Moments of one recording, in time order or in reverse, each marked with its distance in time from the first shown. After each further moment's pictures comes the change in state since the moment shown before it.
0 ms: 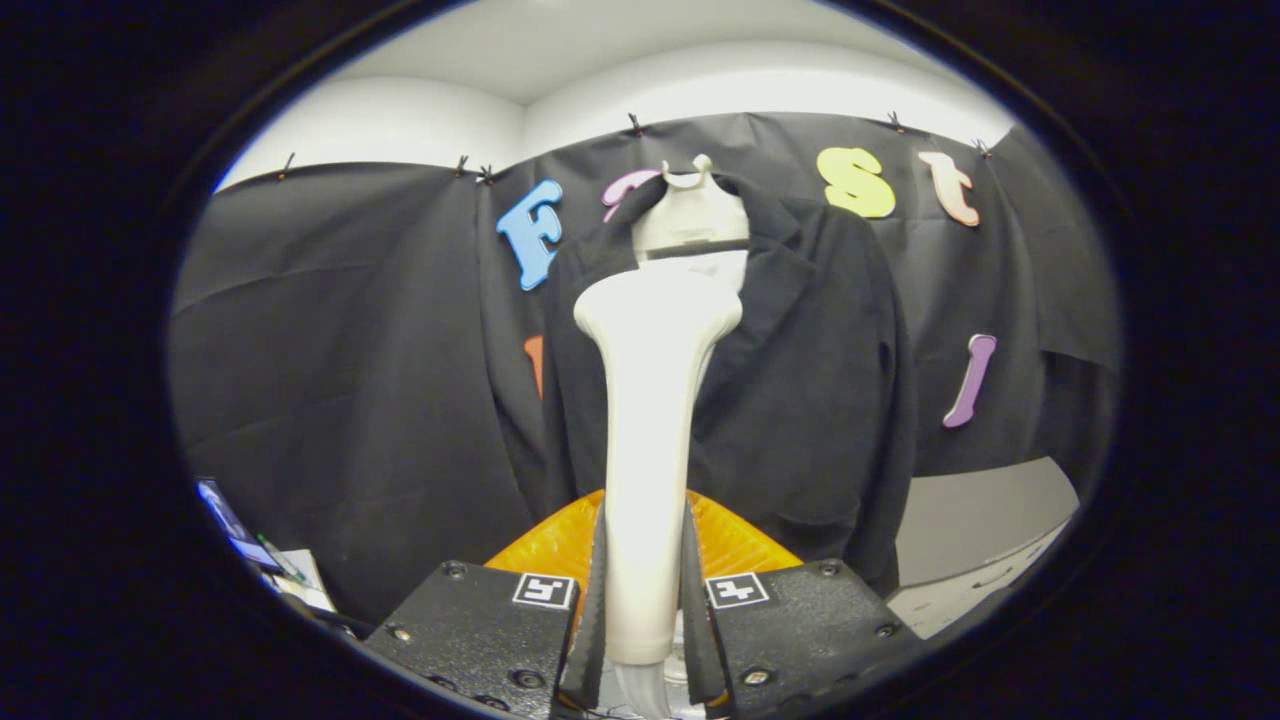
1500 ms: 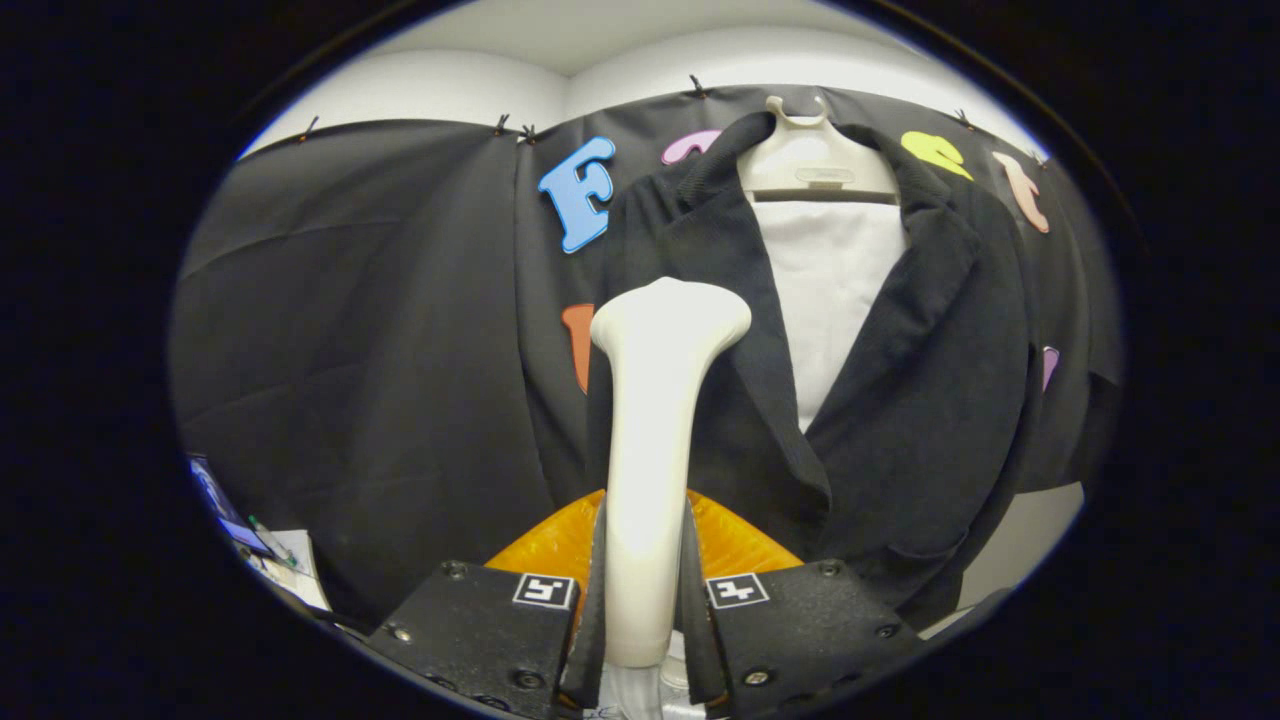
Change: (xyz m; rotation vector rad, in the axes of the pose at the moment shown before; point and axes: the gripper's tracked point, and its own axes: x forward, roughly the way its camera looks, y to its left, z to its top) arm 0.097 0.042 -0.035 -0.066 0.100 0.059
